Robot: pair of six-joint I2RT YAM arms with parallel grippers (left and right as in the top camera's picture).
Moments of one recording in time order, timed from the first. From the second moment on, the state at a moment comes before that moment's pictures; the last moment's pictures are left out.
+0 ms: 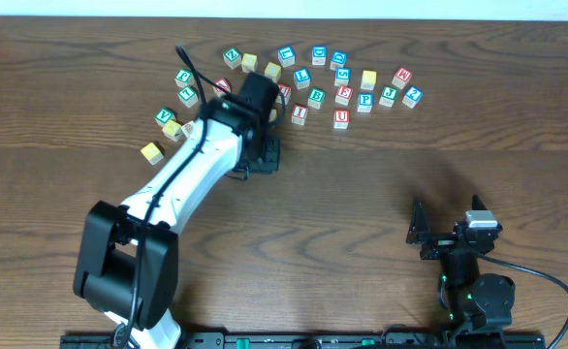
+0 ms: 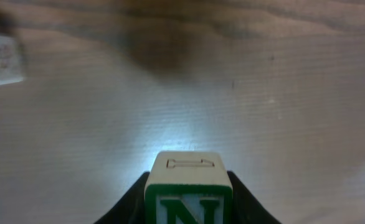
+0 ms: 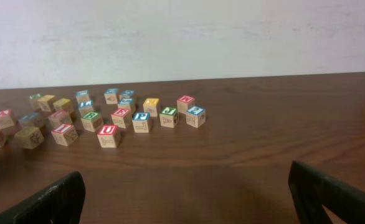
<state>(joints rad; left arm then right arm) -0.44 1.82 1.35 -0.86 0.06 -0.38 0.07 0.01 0.01 -0.07 0.02 0.06</state>
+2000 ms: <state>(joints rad) -0.44 1.95 1.27 -0.63 0.00 -0.49 0.07 0.01 0.01 -0.07 0.02 0.06</state>
